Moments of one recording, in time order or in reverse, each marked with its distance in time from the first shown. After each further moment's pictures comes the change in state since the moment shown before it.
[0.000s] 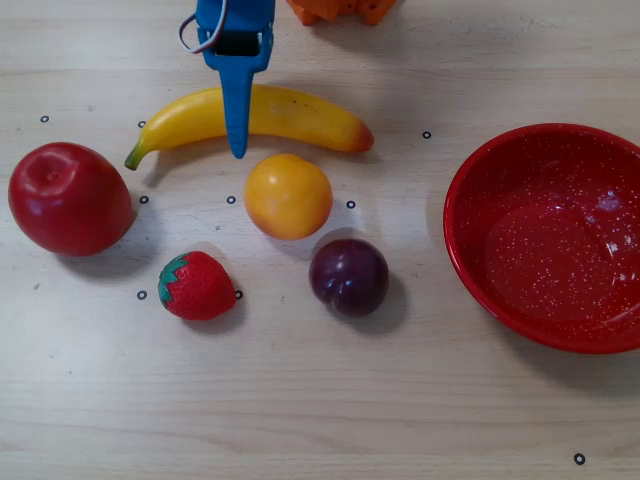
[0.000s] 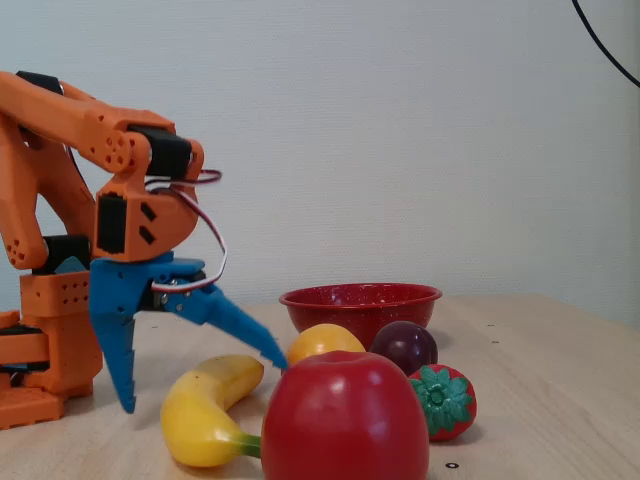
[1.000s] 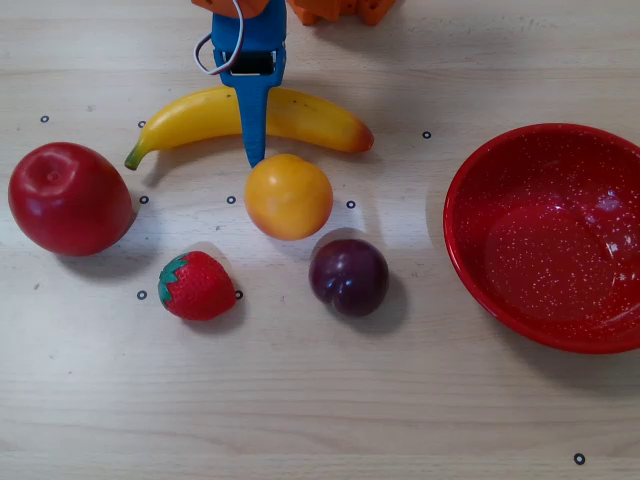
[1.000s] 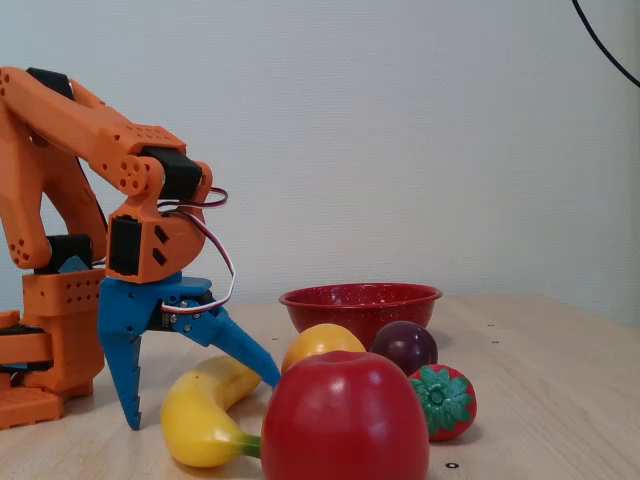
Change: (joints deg) arm 2.8 -4.9 2.1 -6.3 -1.3
